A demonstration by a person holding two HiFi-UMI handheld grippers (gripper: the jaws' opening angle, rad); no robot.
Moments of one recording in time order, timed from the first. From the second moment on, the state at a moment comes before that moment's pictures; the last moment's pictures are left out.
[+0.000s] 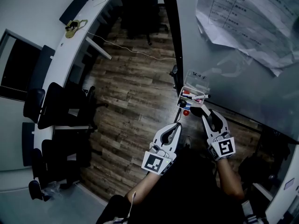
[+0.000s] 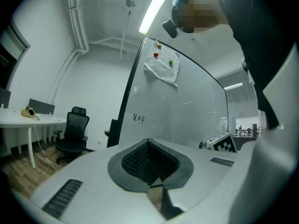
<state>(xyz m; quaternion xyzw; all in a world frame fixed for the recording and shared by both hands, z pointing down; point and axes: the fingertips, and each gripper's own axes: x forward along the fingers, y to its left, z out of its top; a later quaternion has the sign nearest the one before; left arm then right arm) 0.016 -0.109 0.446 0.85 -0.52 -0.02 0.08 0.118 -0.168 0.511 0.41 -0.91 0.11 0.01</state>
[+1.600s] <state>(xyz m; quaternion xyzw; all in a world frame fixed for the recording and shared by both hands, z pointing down) 0.024 0.061 0.414 0.90 -0.43 -0.07 0.08 0.145 0.070 0.453 0.51 -0.85 0.11 -0.03</state>
